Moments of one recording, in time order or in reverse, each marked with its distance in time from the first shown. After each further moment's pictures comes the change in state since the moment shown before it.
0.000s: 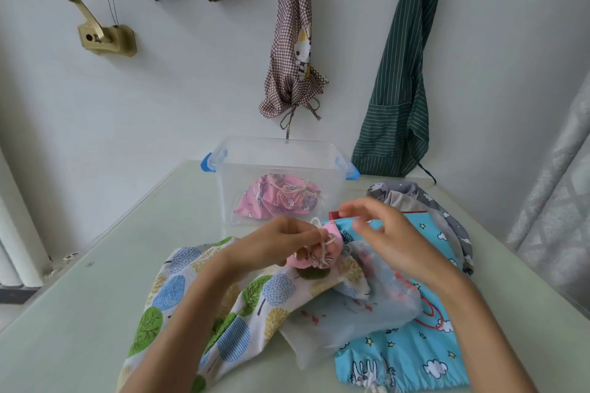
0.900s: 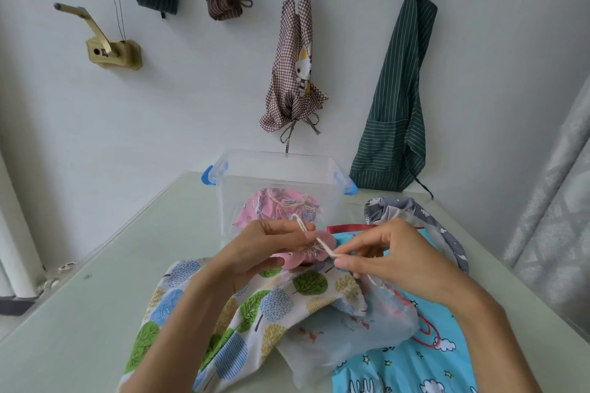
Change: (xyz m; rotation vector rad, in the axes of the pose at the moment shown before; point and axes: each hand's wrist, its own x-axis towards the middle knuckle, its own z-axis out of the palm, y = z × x) left_hand -0.007 0.002 -0.009 -0.453 0.199 -0.132; right_hand -0.015 -0.023 -0.017 0.104 -0.141 -0.066
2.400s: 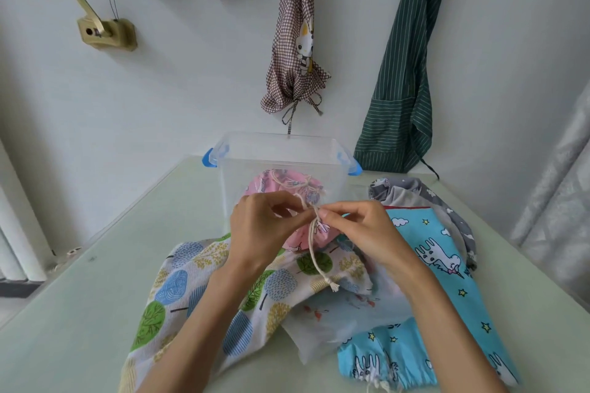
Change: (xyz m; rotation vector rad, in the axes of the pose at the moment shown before) left_hand 0.016 -0.025 0.008 0.527 0.554 0.592; right_hand 0.039 0.028 0.039 0.217 0.227 0.096
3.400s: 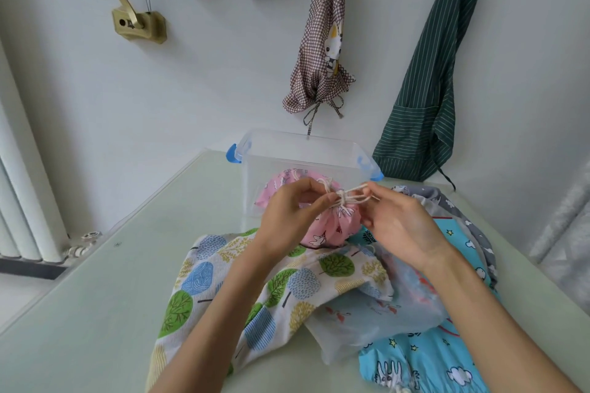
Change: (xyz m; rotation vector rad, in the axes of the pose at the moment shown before) left_hand 0.014 -0.003 -0.007 -0.352 -0.208 -0.120; right_hand 0.021 -0.008 -0.008 0.664 -0.226 0.162
